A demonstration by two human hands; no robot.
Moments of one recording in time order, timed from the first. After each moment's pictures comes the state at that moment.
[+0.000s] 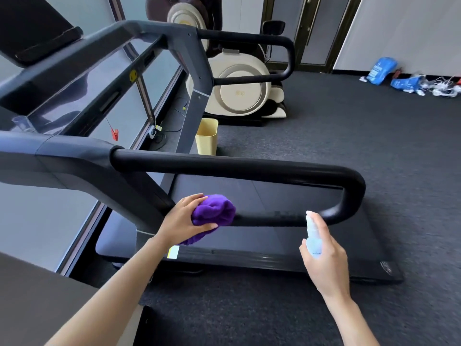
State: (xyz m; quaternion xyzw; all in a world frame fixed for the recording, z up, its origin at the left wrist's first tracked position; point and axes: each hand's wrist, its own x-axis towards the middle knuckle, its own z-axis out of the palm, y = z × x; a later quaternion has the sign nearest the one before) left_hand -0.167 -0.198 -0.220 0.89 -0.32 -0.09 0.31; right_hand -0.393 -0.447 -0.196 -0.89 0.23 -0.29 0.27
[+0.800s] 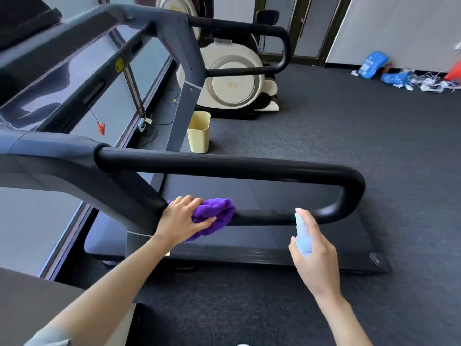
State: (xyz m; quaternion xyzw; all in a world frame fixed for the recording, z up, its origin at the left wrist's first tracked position) left_hand -0.158 -0.215 -0.249 0.91 -0.37 0.08 0.18; right_hand -0.386 -0.435 -0.190 -0.89 0.23 -0.28 0.30
